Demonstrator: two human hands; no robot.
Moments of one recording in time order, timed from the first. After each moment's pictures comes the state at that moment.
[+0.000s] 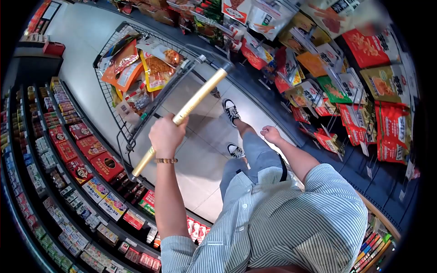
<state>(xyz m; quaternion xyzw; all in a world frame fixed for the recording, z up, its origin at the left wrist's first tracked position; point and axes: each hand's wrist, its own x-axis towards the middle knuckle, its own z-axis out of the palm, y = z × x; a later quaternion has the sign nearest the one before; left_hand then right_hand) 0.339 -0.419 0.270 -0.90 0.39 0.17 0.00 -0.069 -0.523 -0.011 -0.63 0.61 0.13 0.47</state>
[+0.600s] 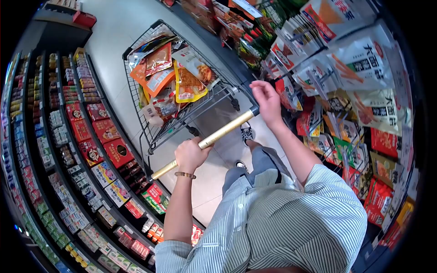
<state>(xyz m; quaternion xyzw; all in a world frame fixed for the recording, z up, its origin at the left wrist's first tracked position) 0.388 -0.466 0.273 -0.90 0.33 0.27 0.03 0.256 -0.715 0.212 -0.58 0.36 -0.31 0.66</state>
